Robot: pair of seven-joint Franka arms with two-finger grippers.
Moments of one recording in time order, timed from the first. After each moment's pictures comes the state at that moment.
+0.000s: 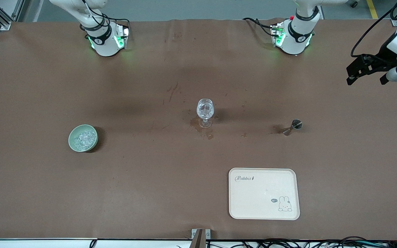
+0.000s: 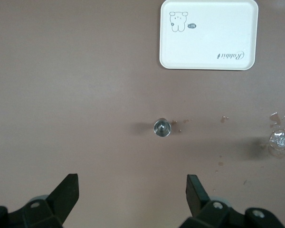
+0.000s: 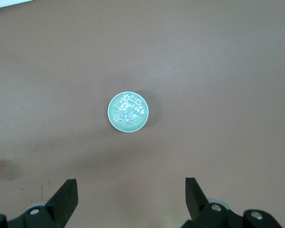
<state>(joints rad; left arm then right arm) -0.05 -0.09 -0.07 -1.63 0.03 1.61 -0.10 -0.10 0.01 -0.04 -1.41 0.02 1.43 0.07</state>
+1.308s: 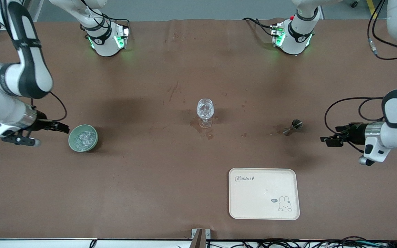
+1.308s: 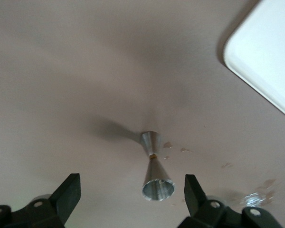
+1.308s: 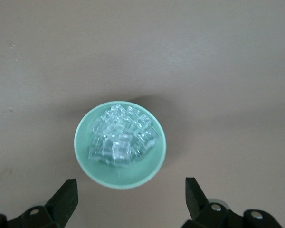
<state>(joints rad) 0.16 0.52 -0.06 -1.60 -0.30 1.75 -0.38 -0.08 0.24 -0.02 -2.03 0.02 2.22 0.06</state>
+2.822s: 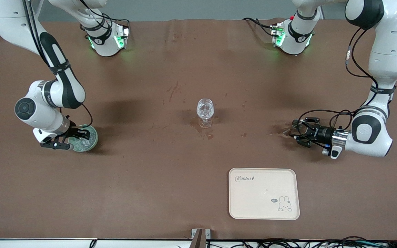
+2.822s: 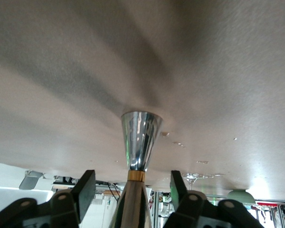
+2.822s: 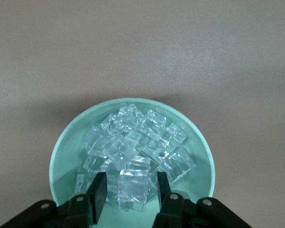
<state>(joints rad) 0.21 0.76 -0.07 -1.68 -0.68 1.66 -0.64 -0.03 0.37 -0.02 -2.15 0.01 2.50 0.05</state>
